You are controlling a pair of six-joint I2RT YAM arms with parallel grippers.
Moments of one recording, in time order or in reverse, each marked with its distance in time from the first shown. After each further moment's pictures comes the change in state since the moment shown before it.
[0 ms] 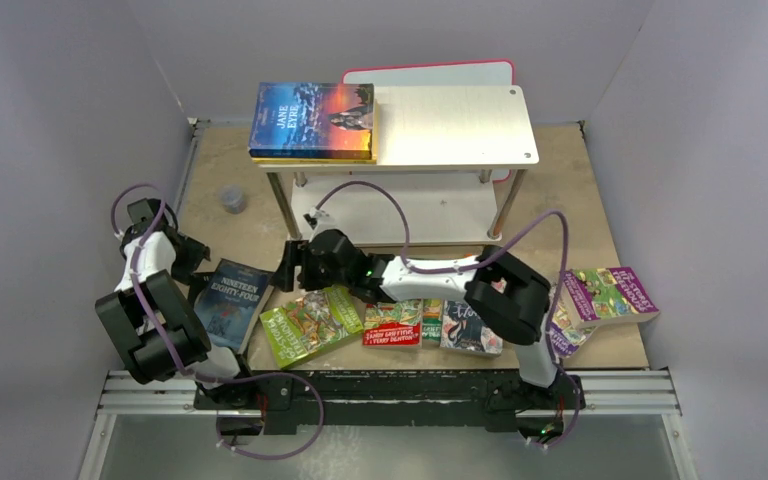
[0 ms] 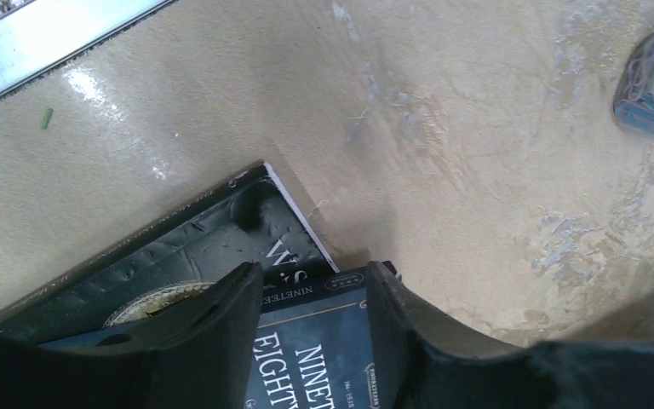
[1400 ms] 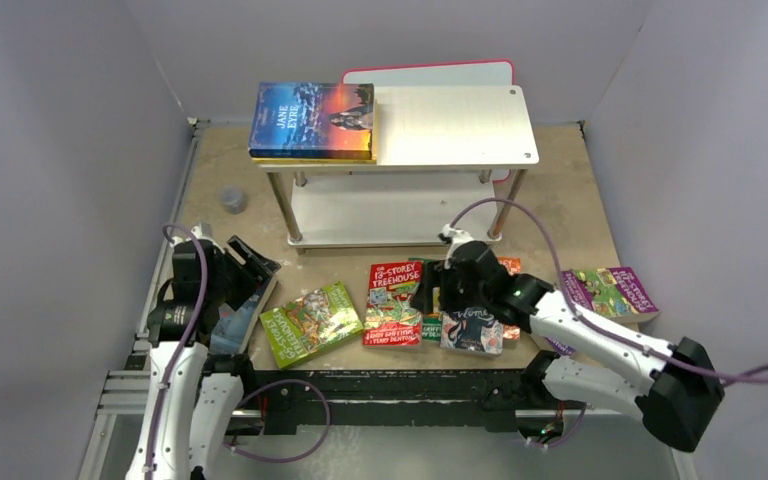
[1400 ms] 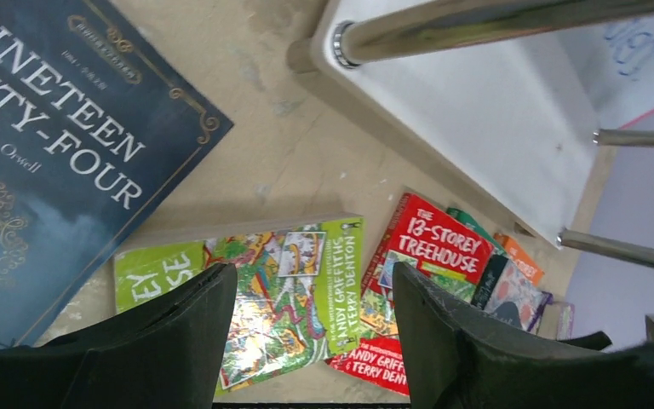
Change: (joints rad) left arm -0.487 -0.871 -0.190 -0.241 0.226 -0.122; right arm -0.386 -0.975 -0.679 -0.620 -0.086 -0.264
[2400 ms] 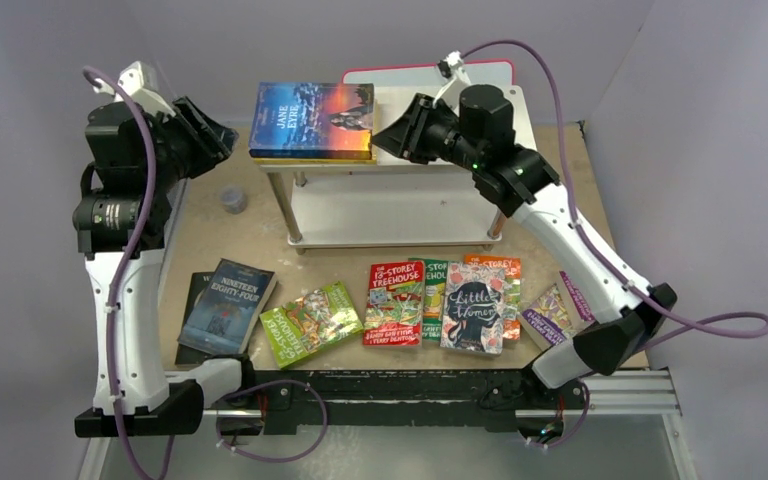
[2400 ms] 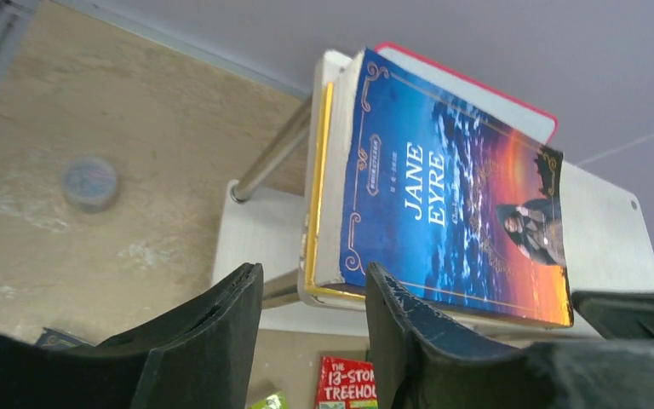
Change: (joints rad) left arm 0.001 0.583 0.986 -0.025 -0.012 0.264; right arm -0.118 0.557 1.091 0.045 -0.153 0.100
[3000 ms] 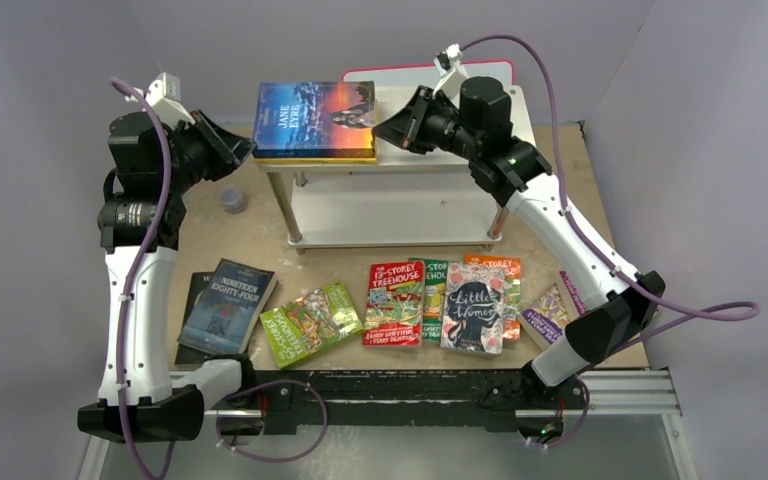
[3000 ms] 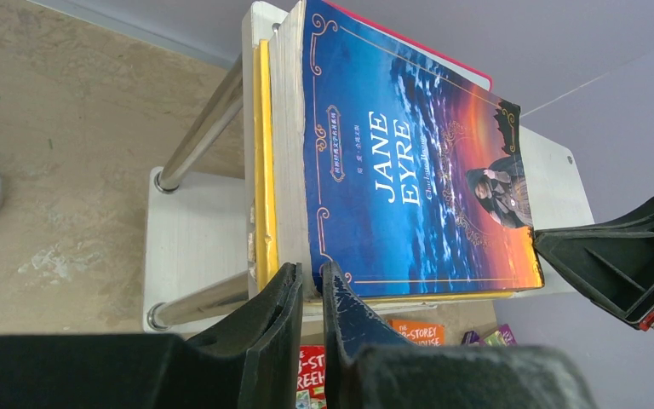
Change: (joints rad) left arm 0.008 -0.036 -0.182 0.187 0.177 -0.069; right arm -0.039 0.036 0.006 0.057 -0.088 0.007
